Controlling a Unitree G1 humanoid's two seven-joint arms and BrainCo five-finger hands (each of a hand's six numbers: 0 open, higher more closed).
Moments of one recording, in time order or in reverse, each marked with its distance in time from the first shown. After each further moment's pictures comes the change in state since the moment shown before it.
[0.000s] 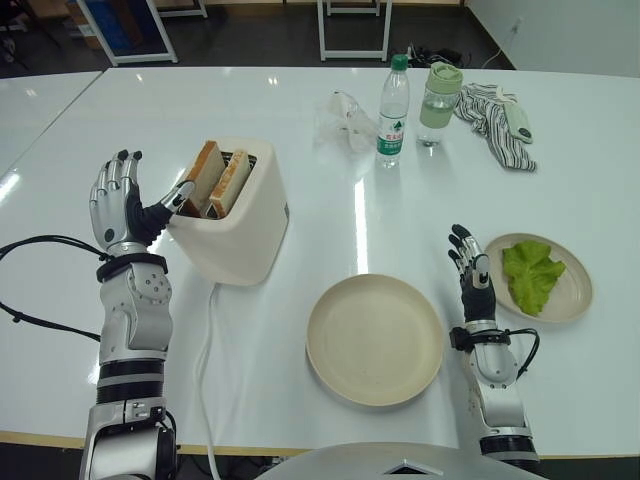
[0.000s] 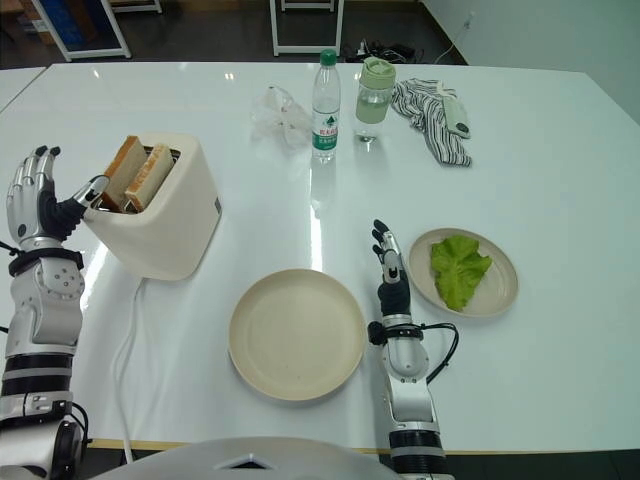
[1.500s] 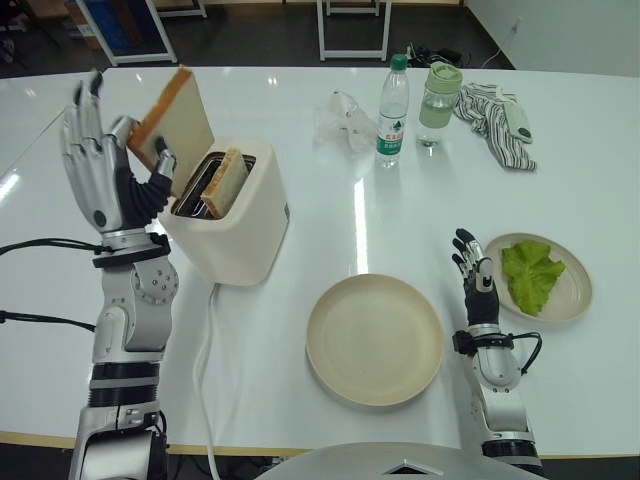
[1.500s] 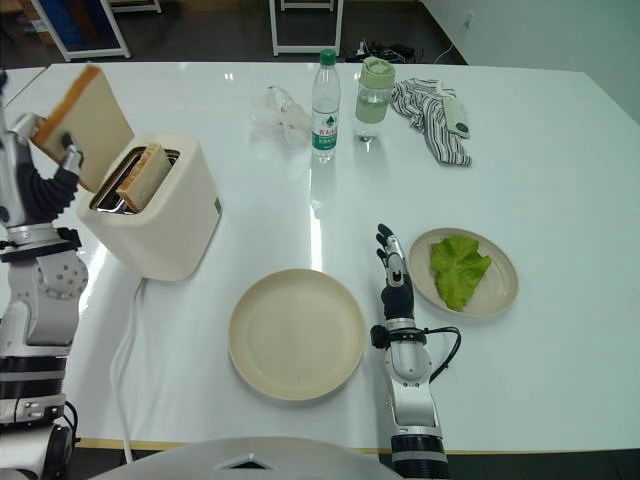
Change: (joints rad) left arm 0.046 0.050 -0.019 -0.247 0.012 -0.282 0.388; right arm 0.022 0.000 -0.011 -0.009 0.001 0.006 -0.003
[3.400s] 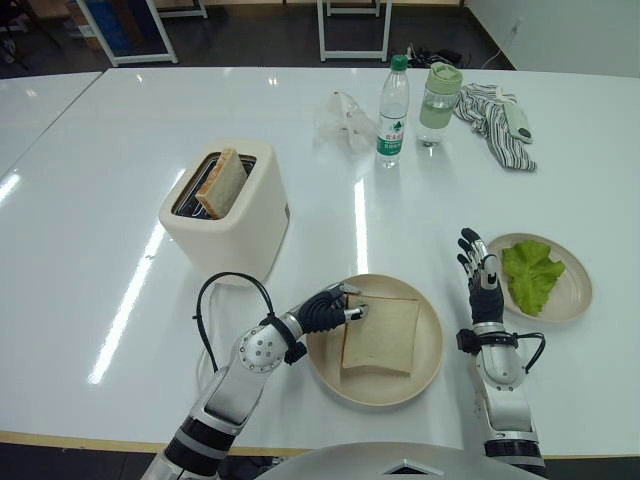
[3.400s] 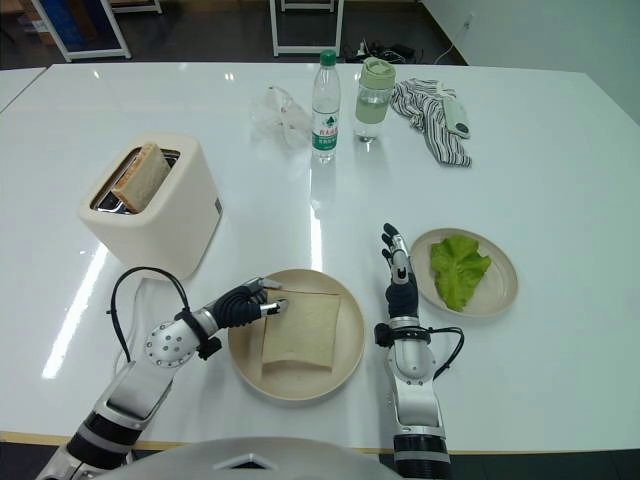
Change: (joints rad) left arm 0.228 -0.183 -0.544 -0.166 -0.504 0.288 -1.001; right arm -0.001 -0.002 -0.018 -0.031 0.000 0.055 -0.006
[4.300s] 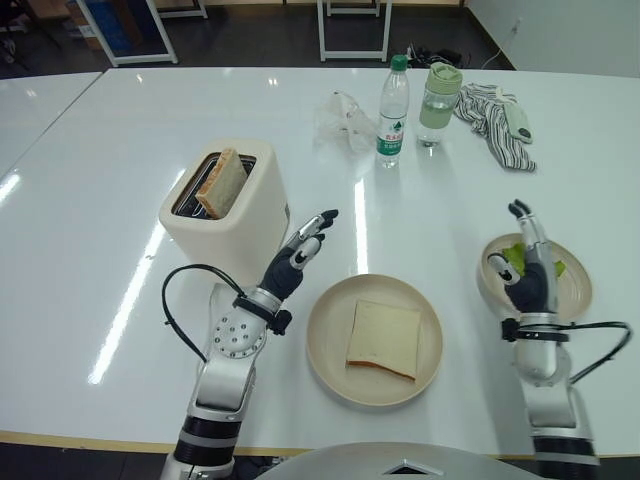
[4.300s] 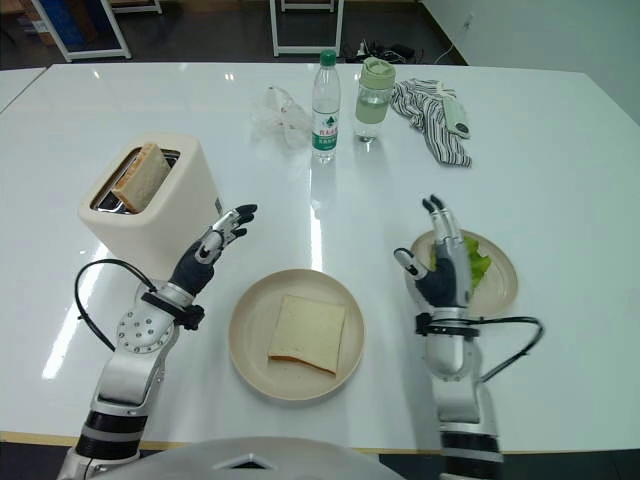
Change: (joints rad) left arm -0.005 -0.204 0.260 0.001 -0.241 -0.143 0.097; right arm -0.039 -0.334 -0.123 -0.071 -0.628 -0.023 -0.293
